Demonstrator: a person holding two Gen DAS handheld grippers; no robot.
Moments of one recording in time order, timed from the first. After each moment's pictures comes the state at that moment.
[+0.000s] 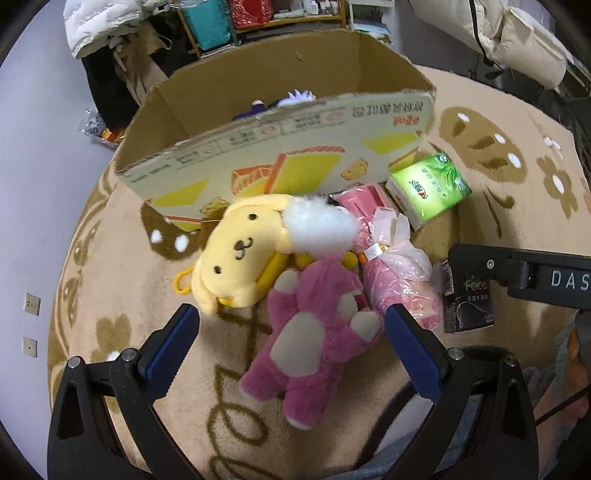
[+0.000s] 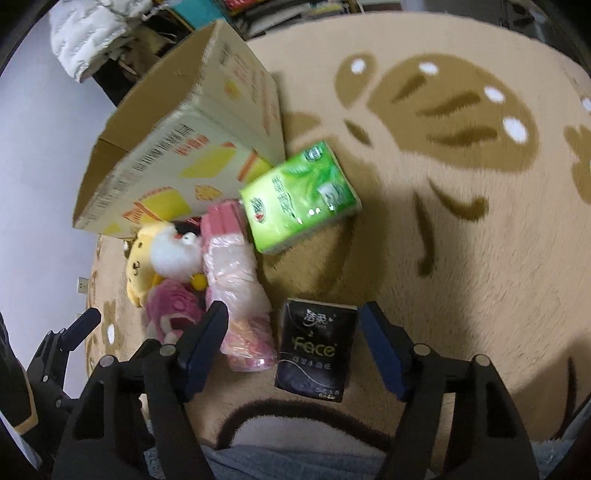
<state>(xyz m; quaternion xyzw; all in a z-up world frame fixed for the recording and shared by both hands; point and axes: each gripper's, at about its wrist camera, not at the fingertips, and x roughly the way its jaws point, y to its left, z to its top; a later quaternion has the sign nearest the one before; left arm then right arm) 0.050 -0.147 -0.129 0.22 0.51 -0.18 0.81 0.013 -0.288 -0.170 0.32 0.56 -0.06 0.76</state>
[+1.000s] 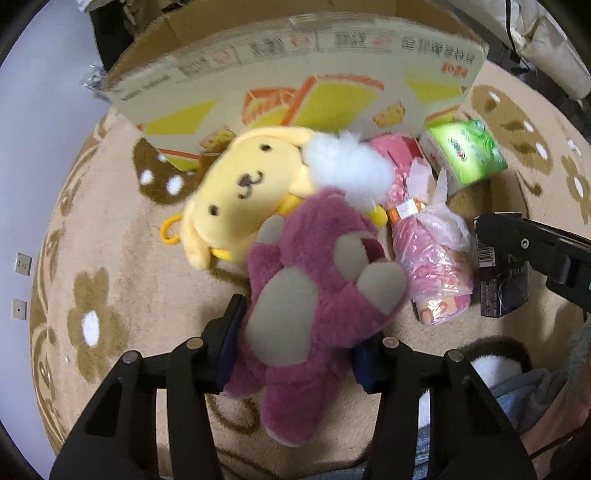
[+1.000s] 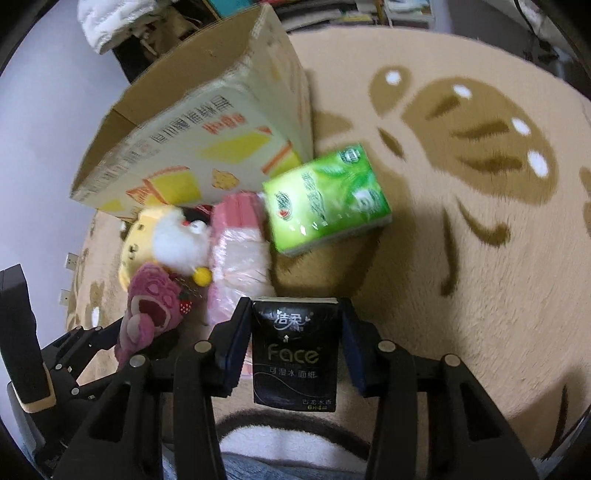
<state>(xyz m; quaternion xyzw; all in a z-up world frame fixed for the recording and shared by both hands) 0.061 -0.127 -0.158 0.18 0.57 -0.15 0.79 0.028 -0.253 -0.163 0.25 0.53 -0.05 0.81</state>
